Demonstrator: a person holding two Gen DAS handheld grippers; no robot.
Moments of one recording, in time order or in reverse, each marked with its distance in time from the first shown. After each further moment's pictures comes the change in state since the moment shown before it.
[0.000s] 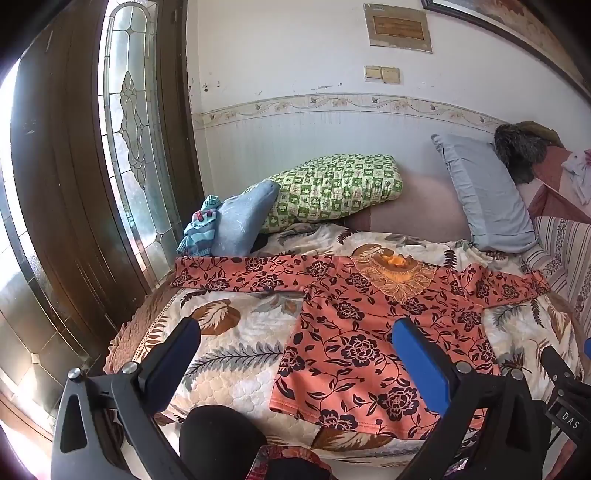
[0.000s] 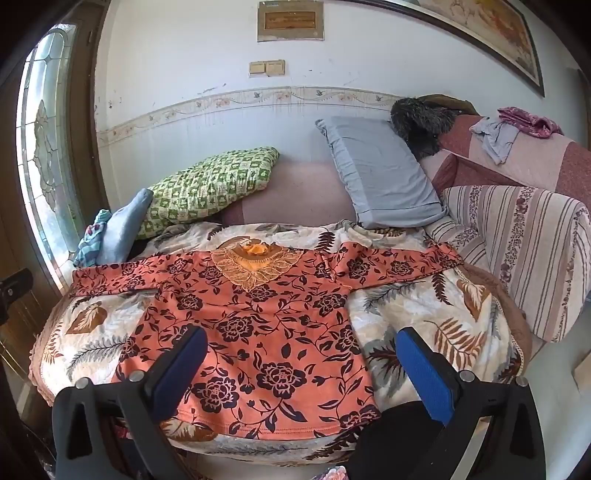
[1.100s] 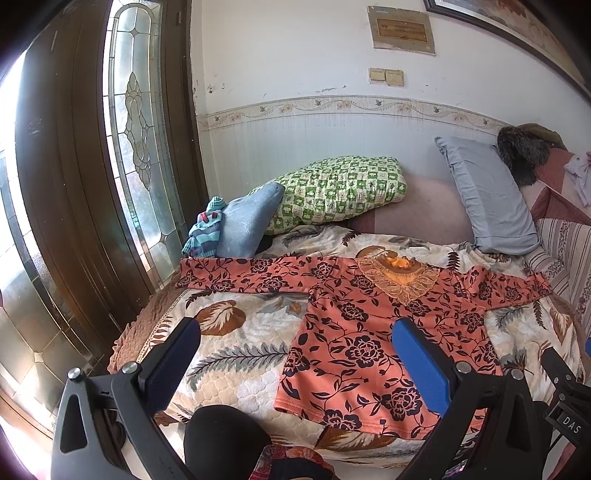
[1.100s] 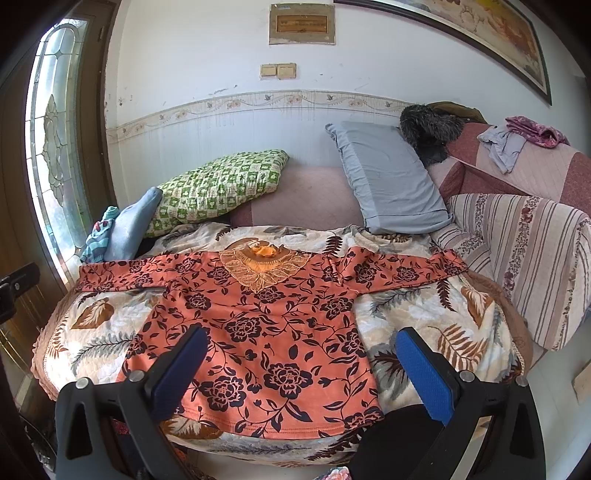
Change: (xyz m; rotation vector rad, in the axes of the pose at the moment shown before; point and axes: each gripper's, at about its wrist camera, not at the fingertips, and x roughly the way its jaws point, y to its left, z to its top) left arm -0.007 0.007 0.004 -0.004 -0.006 0.013; right arm -0.007 0.008 0.002 -0.019 -0.009 0.017
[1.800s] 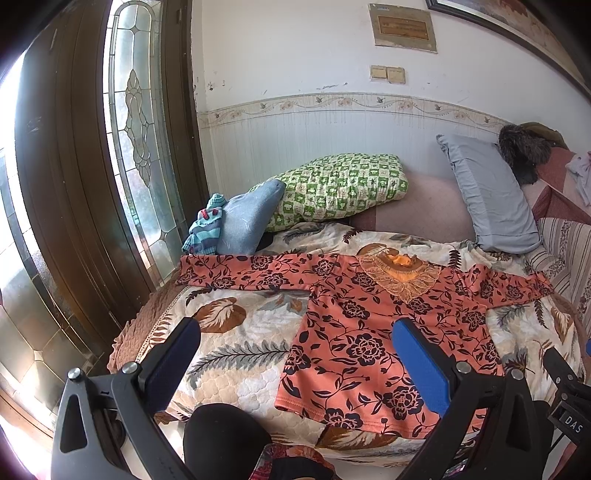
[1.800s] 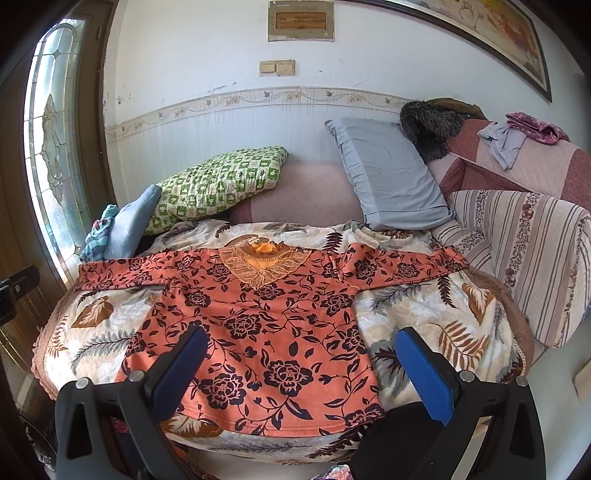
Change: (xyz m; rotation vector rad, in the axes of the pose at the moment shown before) left arm 0.007 -0.001 -0.006 0.002 0.007 0.005; right arm 0.005 0.001 -0.005 0.000 0.012 0.004
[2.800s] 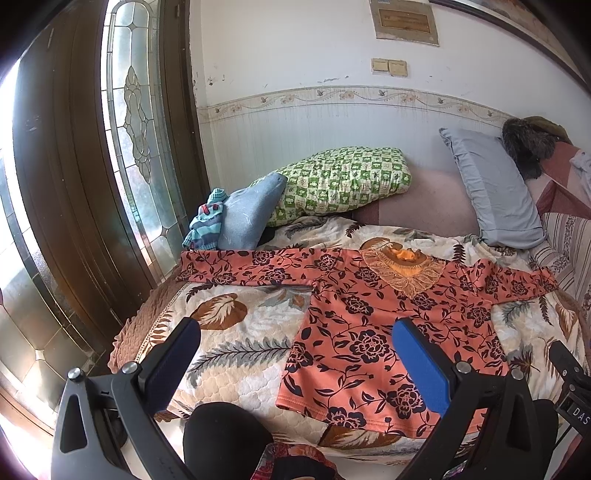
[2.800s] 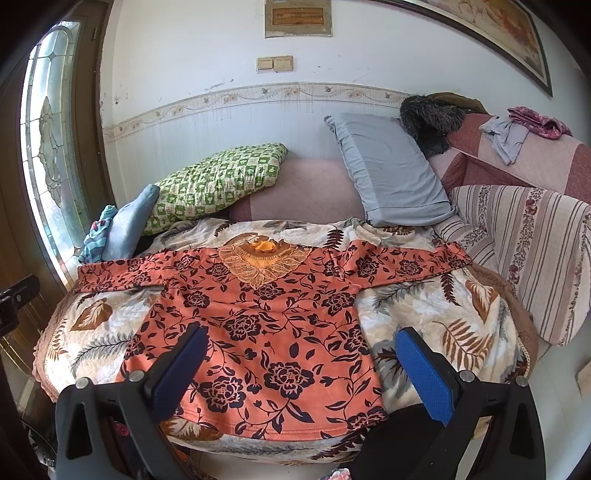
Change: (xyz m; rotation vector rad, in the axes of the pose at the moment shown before) left arm 0.015 -0.005 -0.004 0.005 0.020 0.016; right arm 0.012 -0.005 0.005 0.017 0.025 0.007
